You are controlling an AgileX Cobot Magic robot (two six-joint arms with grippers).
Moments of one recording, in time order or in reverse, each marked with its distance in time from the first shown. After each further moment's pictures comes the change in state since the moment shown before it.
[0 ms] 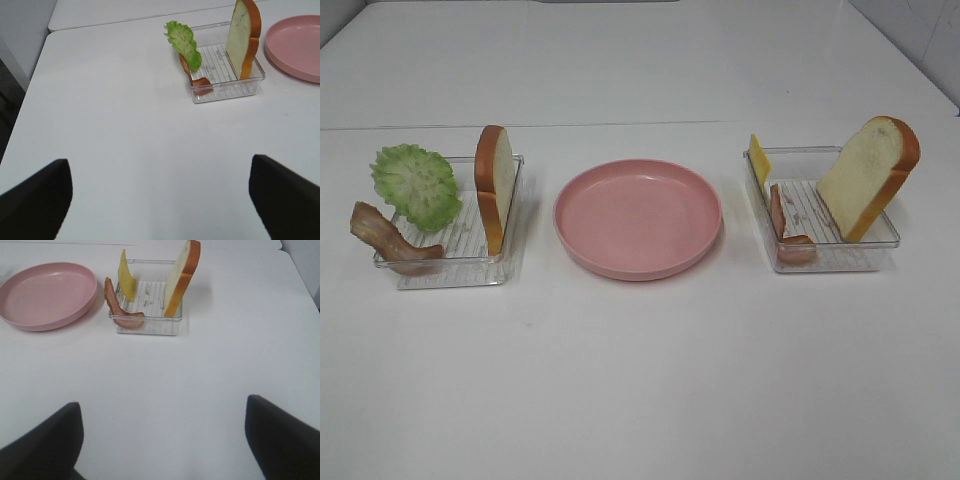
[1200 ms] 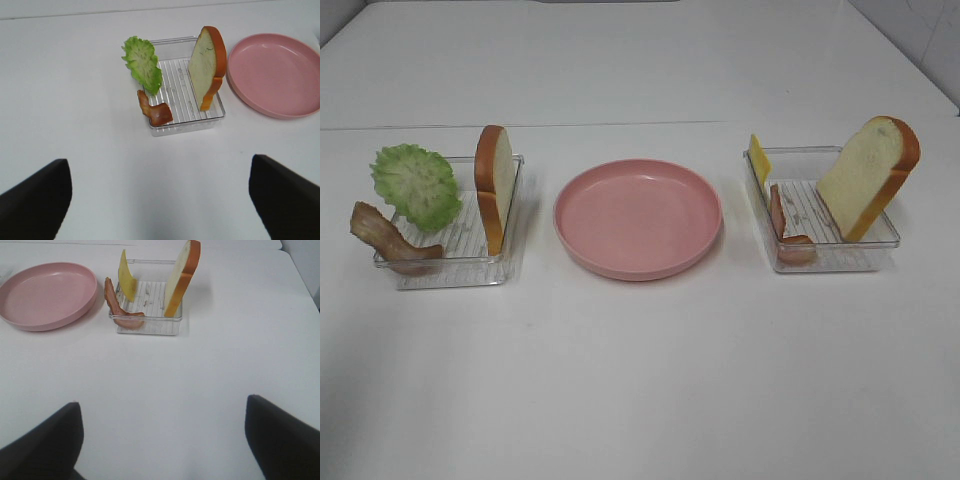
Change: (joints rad) left arm 0.000 0.796 -0.340 -0.189 -0.215 0.041; right arm 0.000 0.000 0.000 0.000 0.000 0.000
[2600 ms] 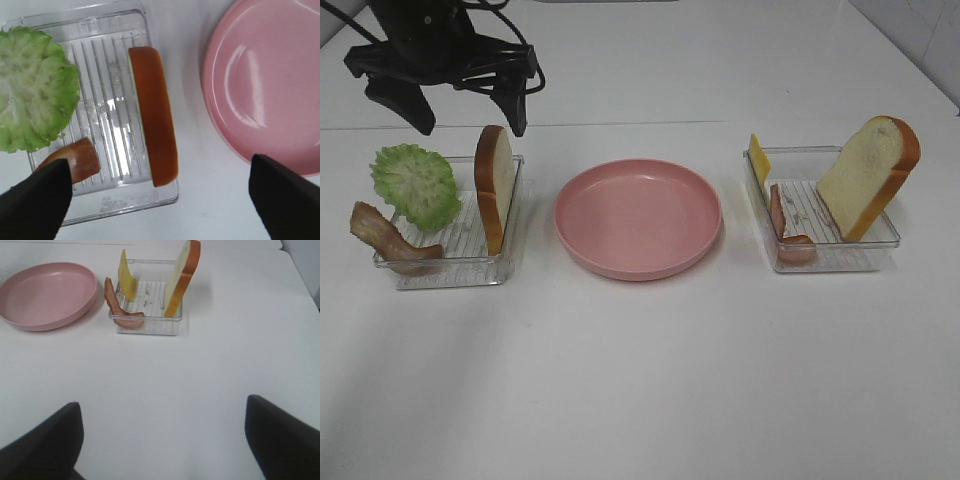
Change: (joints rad) left arm -0.339 1.251 -0.962 0.179 0.272 -0.372; right arm 0.000 0.000 0.000 0.000 0.000 0.000
